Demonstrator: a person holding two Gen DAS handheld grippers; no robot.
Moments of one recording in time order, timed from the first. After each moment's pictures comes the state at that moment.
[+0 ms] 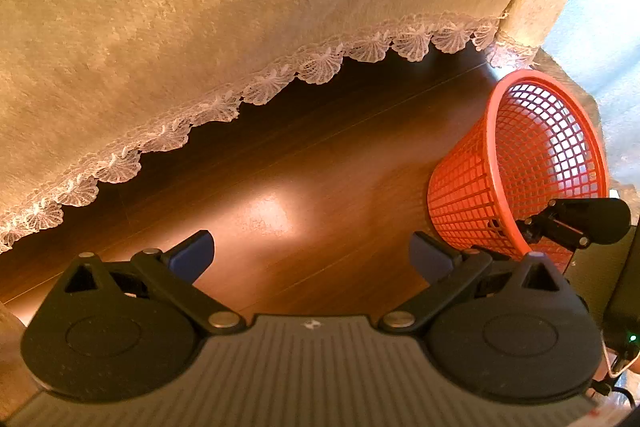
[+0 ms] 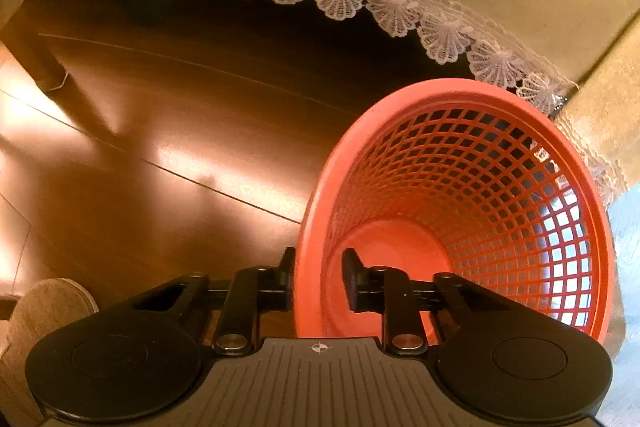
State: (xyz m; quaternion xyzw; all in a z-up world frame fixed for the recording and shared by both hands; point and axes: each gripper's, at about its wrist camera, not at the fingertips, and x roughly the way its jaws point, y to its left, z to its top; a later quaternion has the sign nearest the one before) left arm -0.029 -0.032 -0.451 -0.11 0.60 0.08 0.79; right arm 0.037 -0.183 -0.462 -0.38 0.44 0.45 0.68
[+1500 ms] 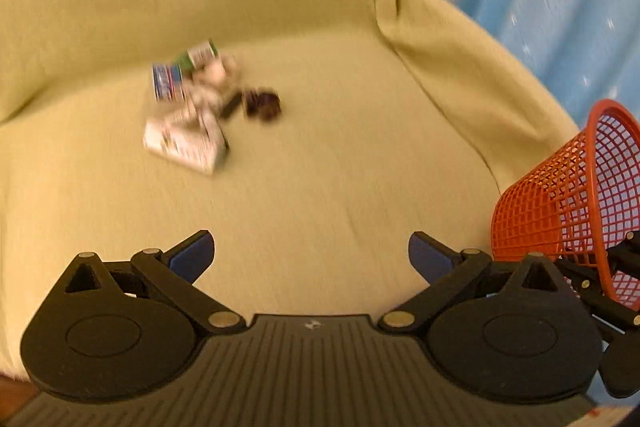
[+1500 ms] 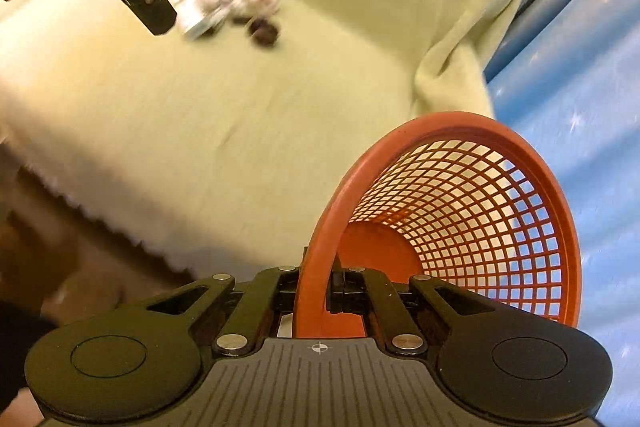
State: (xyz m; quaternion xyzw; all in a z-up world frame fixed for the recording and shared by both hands) left arm 0.070 0.081 -0.050 -0.12 0.44 0.17 0.88; right arm 0.110 -0.069 -0.033 -0.43 0.29 0.37 0.77
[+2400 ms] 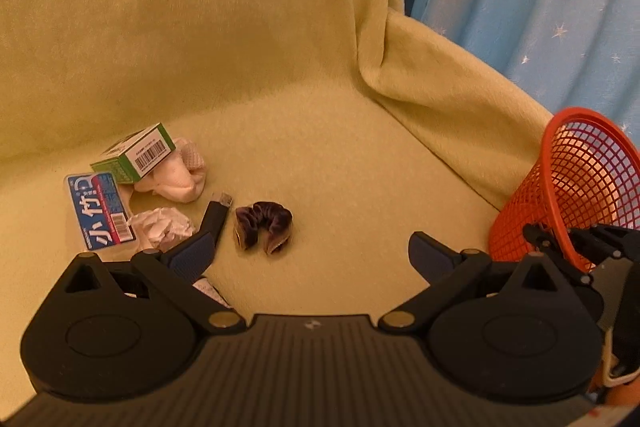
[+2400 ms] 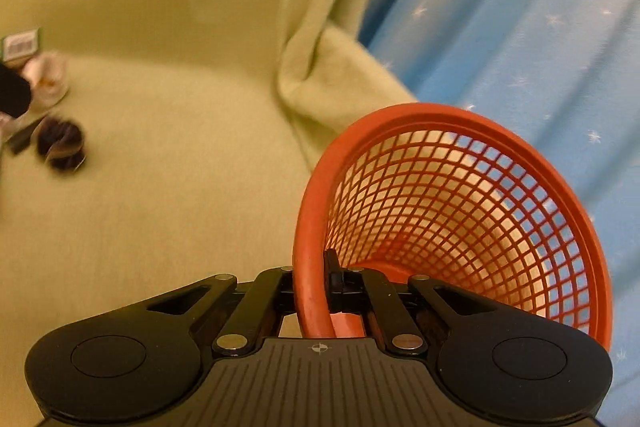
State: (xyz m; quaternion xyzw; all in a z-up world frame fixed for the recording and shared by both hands) left arm 0.191 0.240 -0.131 -0.11 0.37 0.02 0.92; right arm 0.223 0.097 -0.112 -0.28 0.27 0.08 0.92
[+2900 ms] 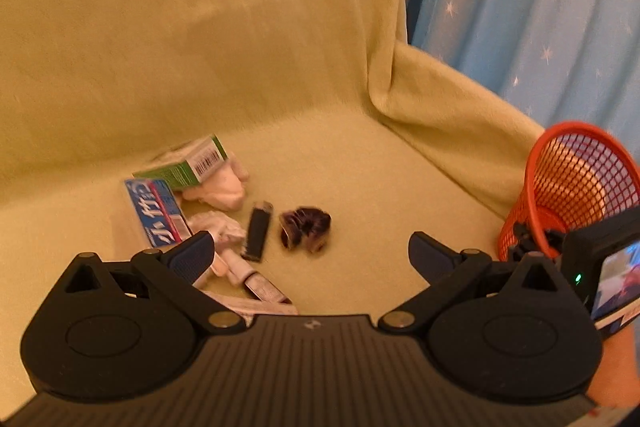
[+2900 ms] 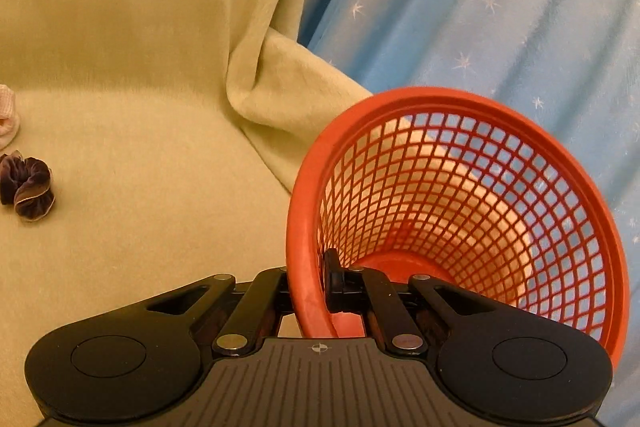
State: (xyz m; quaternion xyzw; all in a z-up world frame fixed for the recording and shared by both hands) left arm 0.138 0.285 -0.121 -0.11 0.32 0.02 0.94; right arm 0.216 0.135 -0.148 -0.24 0.26 -0.02 0.94
